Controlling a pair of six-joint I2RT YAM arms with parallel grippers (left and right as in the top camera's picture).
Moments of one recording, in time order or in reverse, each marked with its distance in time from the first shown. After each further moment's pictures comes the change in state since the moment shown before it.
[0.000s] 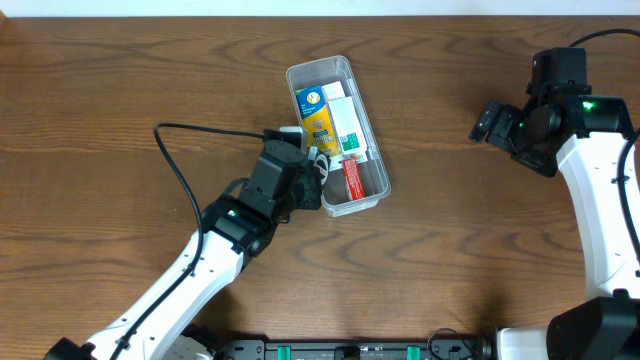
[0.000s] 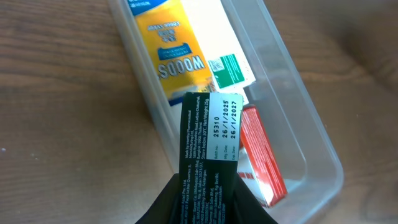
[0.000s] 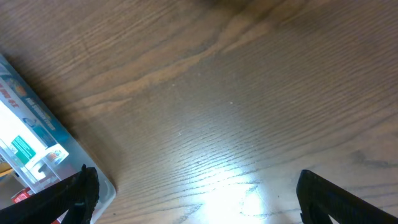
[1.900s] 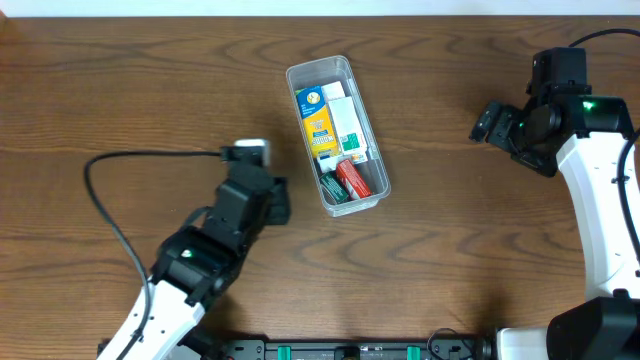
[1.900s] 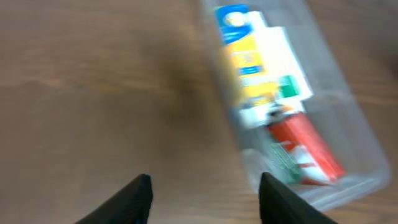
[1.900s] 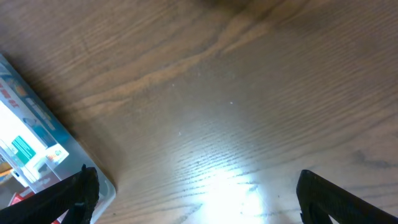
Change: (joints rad) left arm 0.043 -0.290 0.001 -0.290 -0.241 0.032; right arm 0.000 0.000 0.000 0.000 0.000 0.000
